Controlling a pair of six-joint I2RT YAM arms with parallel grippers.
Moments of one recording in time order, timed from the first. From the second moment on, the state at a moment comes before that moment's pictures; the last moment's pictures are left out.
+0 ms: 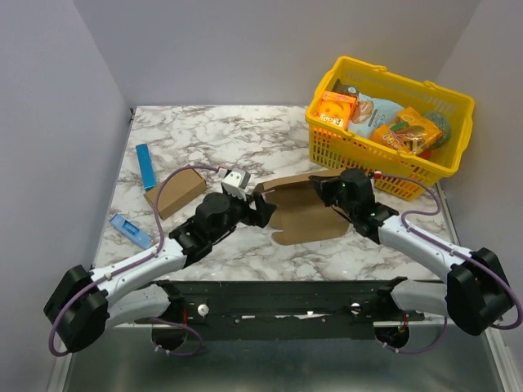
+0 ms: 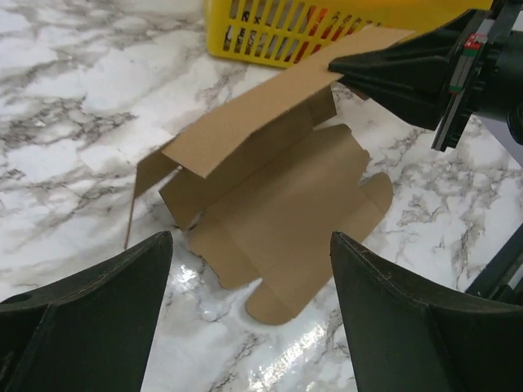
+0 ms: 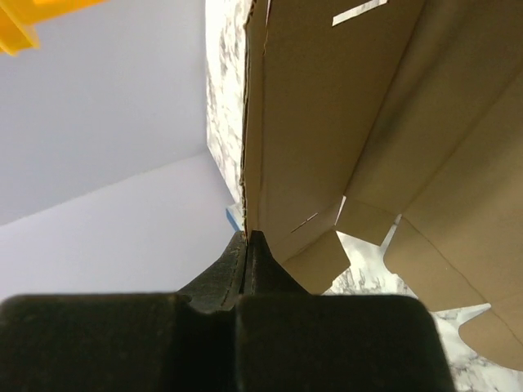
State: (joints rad) left arm -0.80 1.00 0.52 0.30 -0.10 -0.37; right arm 0.54 1.21 0.66 0.08 0.22 1.65
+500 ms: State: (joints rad) left arm -0.80 1.35 0.57 0.38 -0.03 -0.60; right arm 0.54 1.23 0.62 0.10 0.30 1.70
